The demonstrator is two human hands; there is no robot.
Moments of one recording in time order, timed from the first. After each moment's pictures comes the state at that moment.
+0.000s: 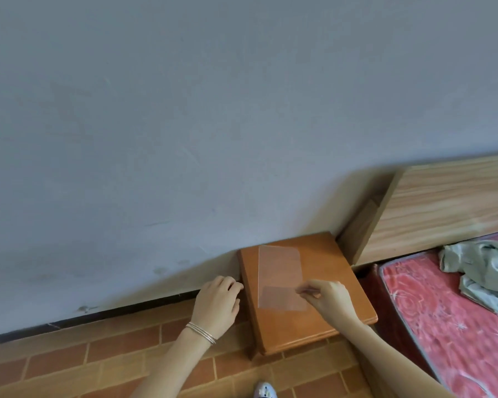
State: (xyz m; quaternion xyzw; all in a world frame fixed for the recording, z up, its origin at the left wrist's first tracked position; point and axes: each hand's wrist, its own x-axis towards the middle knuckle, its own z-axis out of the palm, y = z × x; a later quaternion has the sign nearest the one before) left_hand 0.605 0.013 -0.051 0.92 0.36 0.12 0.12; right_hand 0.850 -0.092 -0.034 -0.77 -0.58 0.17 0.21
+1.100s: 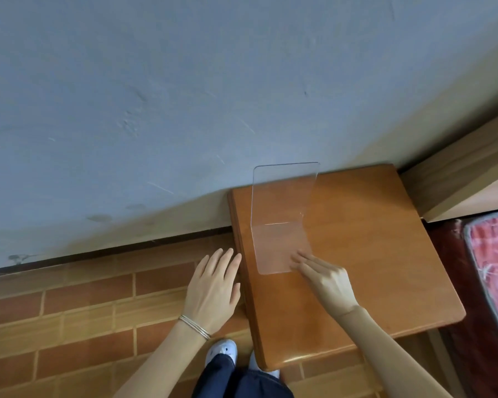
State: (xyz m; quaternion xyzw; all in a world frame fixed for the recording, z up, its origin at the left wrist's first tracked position) left_hand 0.688 0.089 -0.372 0.91 0.40 -0.03 0.12; right_hand 0.930 0.004 -0.394 -0.65 -0.73 0.02 0.21
